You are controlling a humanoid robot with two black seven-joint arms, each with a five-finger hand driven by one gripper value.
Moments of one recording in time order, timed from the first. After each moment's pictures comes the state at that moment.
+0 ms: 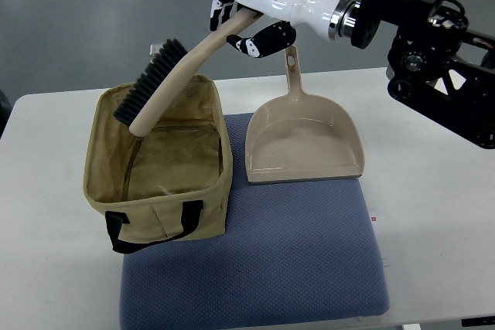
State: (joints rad) left arm 0.00 0.00 -0.11 -0.12 -0.06 -0.04 0.10; right arm 1.11 -0.40 0.60 1.44 -1.68 0.20 -0.05
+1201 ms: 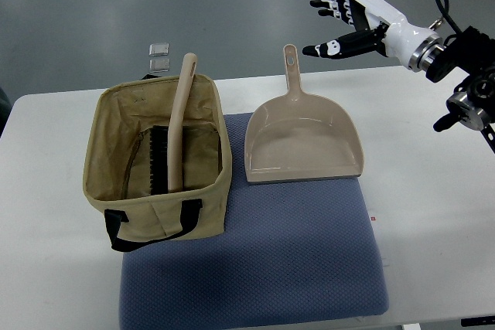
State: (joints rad) left arm 0.00 0.00 -0.11 -0.12 -0.06 -0.04 0.10; right arm 0.61 -0.41 1.12 1.32 -1.03 0.18 -0.05
